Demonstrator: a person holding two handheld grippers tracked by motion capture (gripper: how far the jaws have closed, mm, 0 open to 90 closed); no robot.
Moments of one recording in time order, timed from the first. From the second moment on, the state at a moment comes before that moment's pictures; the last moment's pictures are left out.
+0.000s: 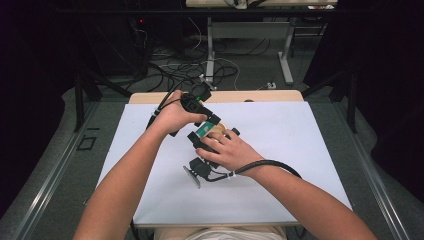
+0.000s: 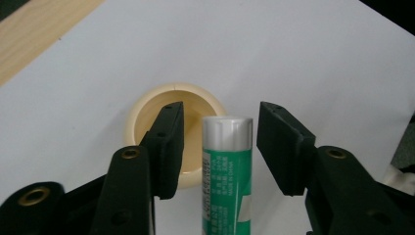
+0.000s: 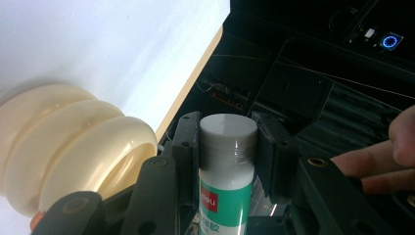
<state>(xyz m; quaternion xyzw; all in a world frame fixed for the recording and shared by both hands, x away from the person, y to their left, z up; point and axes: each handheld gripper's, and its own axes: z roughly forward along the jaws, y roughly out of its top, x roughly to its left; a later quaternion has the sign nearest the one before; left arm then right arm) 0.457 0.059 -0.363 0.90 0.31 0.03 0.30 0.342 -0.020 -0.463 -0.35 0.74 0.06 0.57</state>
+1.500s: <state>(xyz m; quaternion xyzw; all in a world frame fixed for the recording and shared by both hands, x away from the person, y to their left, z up) 0.438 0.149 -0.362 0.77 0.41 0.18 0.45 0.414 -0.067 -0.420 -0.02 0.83 0.35 0.44</state>
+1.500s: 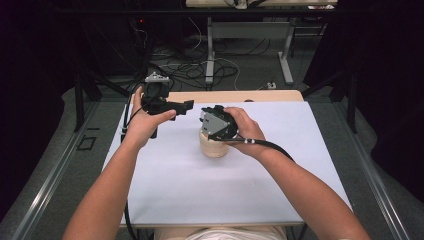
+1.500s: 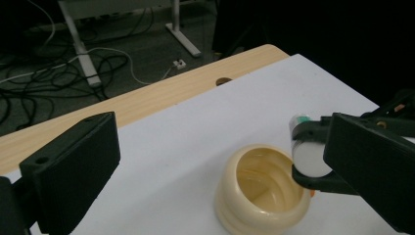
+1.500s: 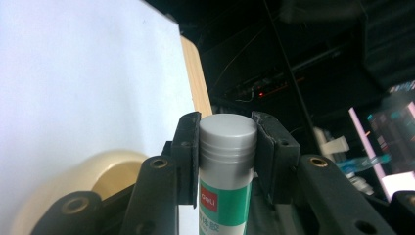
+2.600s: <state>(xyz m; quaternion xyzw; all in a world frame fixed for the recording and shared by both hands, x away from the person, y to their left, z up) 0.388 0.184 -0.406 0.71 0.44 0.20 0.51 0.443 -0.085 -0.428 0.24 0.77 0.52 0.29</state>
